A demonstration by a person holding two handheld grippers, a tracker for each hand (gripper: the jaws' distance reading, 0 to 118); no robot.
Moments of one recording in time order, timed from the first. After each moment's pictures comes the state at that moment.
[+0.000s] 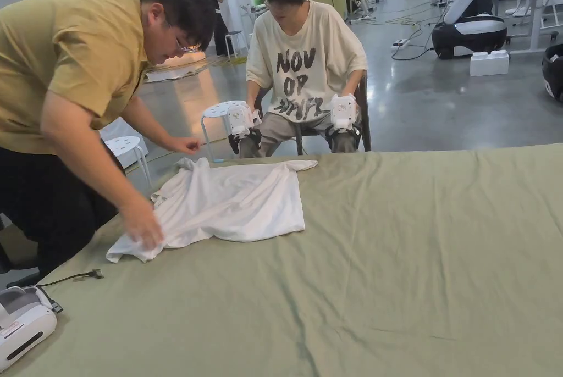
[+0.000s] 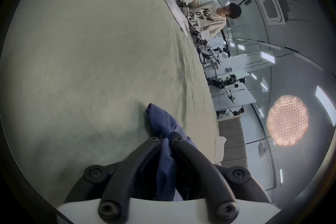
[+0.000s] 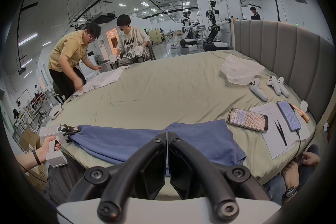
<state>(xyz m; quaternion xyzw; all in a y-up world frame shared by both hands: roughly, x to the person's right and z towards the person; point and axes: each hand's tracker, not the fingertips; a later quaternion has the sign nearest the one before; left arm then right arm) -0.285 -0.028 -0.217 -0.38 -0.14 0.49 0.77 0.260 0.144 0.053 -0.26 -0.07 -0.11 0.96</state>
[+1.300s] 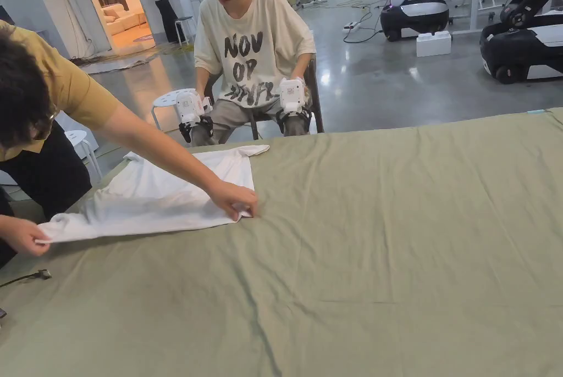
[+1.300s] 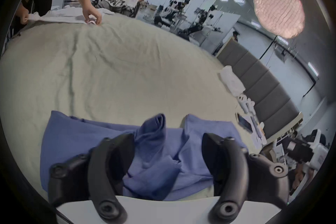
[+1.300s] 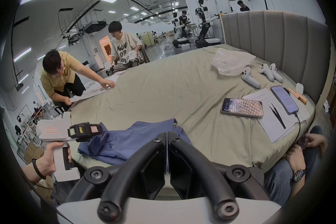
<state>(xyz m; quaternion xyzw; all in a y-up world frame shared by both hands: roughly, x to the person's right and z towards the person) -0.071 0.059 -0.172 -0.38 -0.30 0.15 0.86 0.267 0.135 0.081 -0.25 -0.09 -0.16 0.95</state>
